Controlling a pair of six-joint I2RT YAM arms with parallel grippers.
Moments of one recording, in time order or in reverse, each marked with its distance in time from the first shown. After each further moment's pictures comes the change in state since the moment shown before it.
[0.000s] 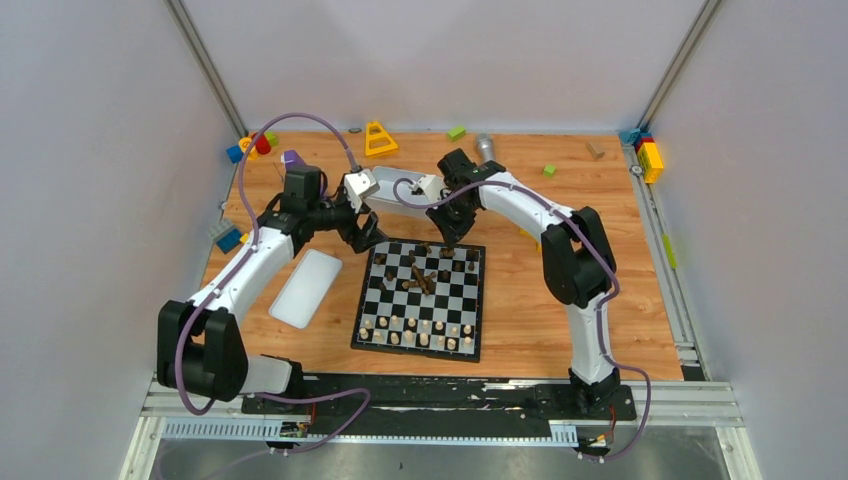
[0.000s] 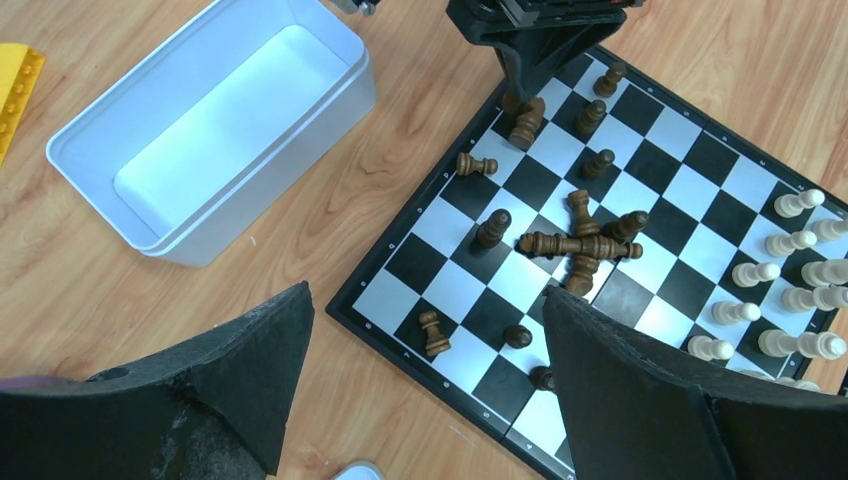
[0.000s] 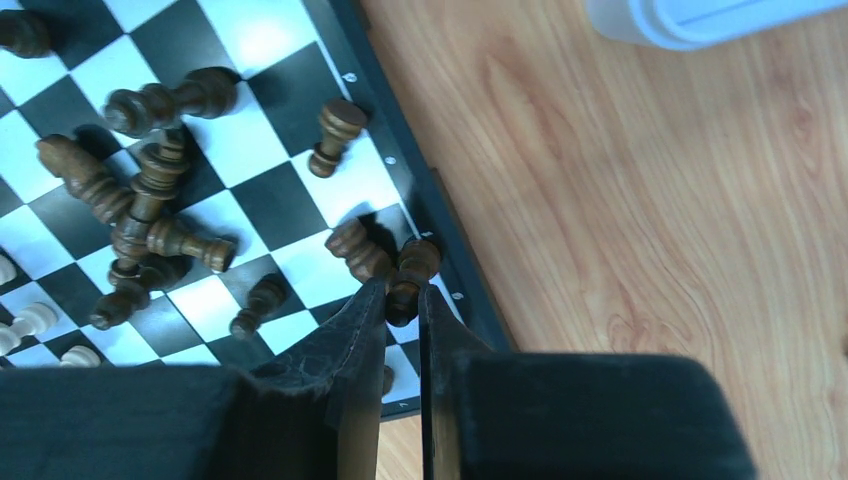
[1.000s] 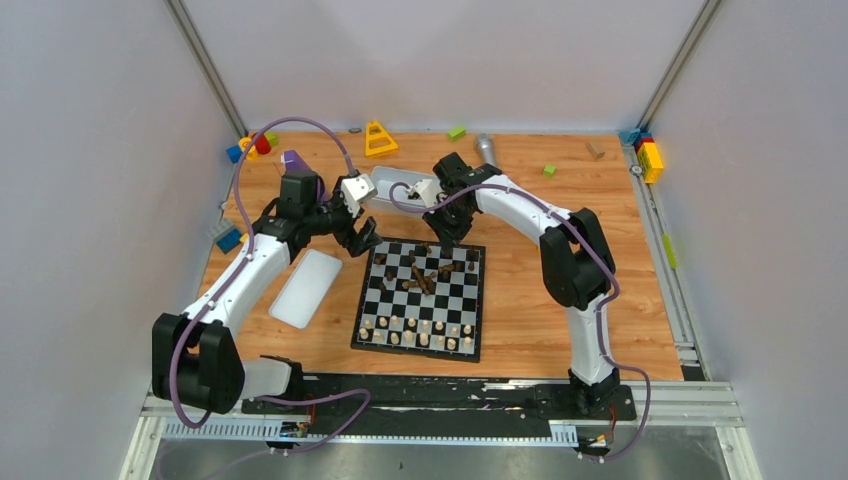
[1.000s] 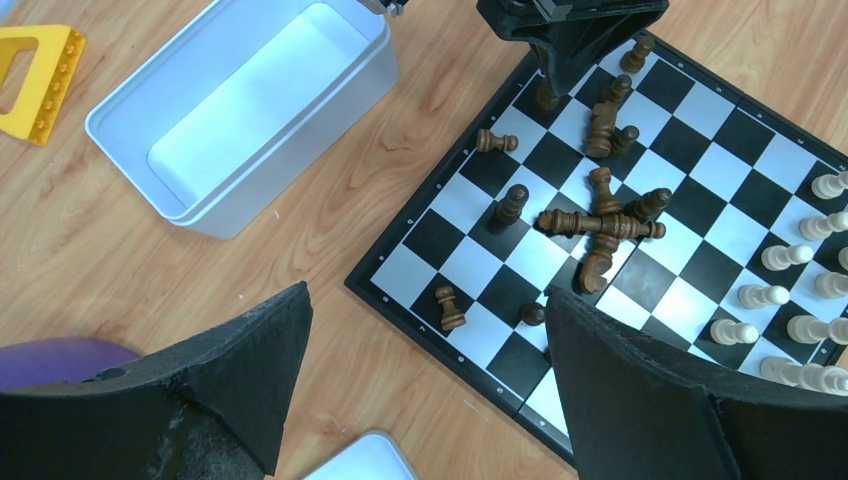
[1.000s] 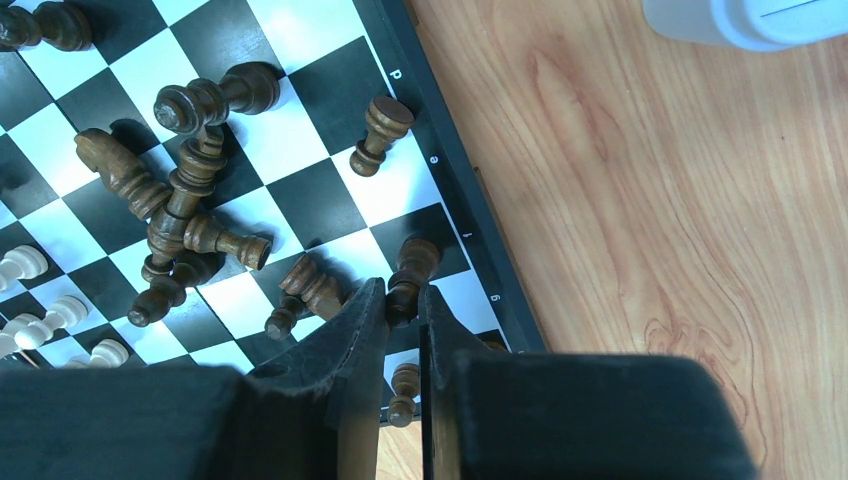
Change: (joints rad) left arm 0.000 -0.061 -0.031 -0.029 -0.069 0.038; right arm 0.024 -0.010 -0.015 -0.011 -0.010 0.018
